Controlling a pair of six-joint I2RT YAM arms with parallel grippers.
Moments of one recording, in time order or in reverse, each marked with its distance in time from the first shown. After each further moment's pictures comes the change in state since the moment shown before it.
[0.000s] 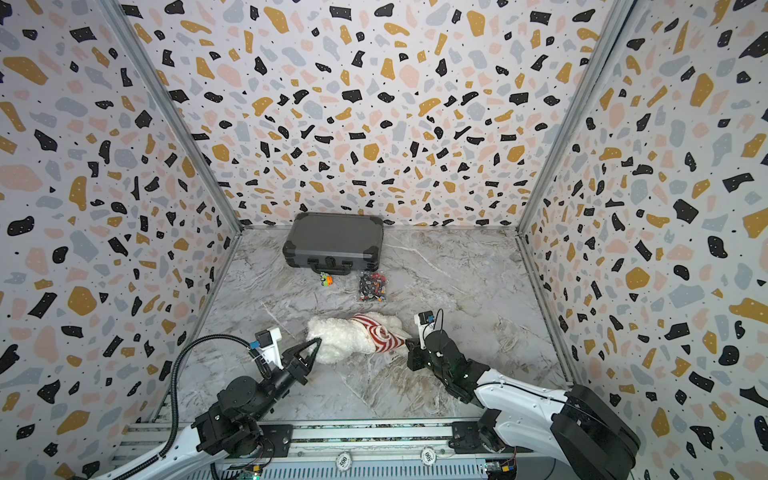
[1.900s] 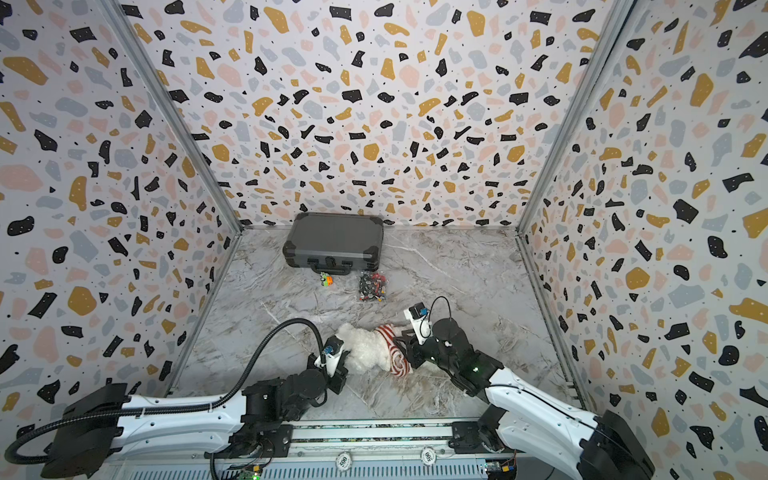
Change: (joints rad) left arm -0.316 0.772 0.274 0.059 -0.319 0.455; right arm -0.027 -0.223 0.122 -0.189 -0.266 -0.241
